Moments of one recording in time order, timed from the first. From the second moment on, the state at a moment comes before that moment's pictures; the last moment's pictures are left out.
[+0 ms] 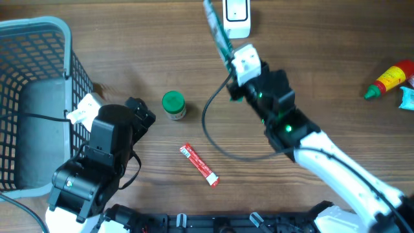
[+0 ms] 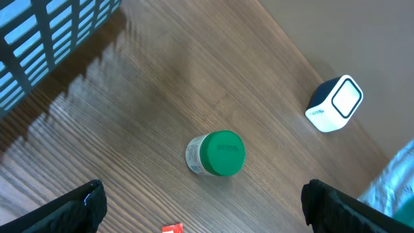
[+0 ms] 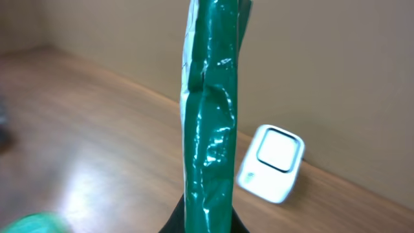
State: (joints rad) left arm -0.37 0.85 1.02 -0.97 -0.35 -1.05; right arm 0.55 1.38 0.86 0.30 0.11 -0.15
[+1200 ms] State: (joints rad) left arm -0.37 0.85 1.02 -0.97 -0.35 -1.05; right arm 0.10 1.59 1.00 0.49 -0.86 0.00
